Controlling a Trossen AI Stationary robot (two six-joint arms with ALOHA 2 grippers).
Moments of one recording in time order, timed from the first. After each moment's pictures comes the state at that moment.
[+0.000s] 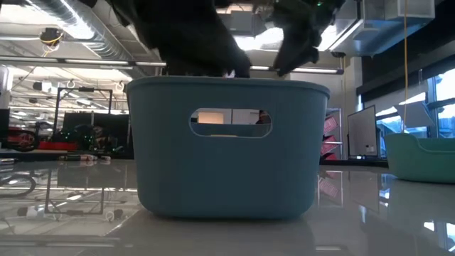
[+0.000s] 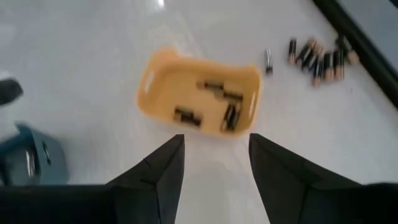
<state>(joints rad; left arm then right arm) -0.42 1.80 1.08 0.05 -0.16 -0.55 -0.14 1.43 1.26 -0.73 0.08 0.24</state>
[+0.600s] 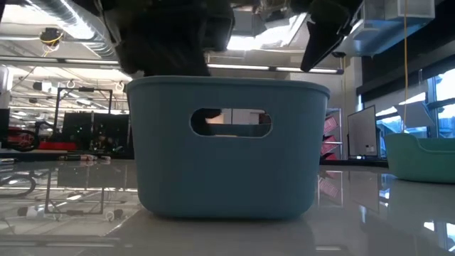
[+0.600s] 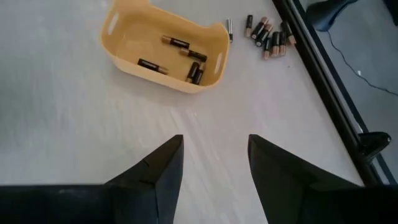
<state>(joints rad) -0.39 1.86 1.13 -0.15 -0.02 -0.73 0.12 1.43 1.26 -0.95 0.49 0.36</state>
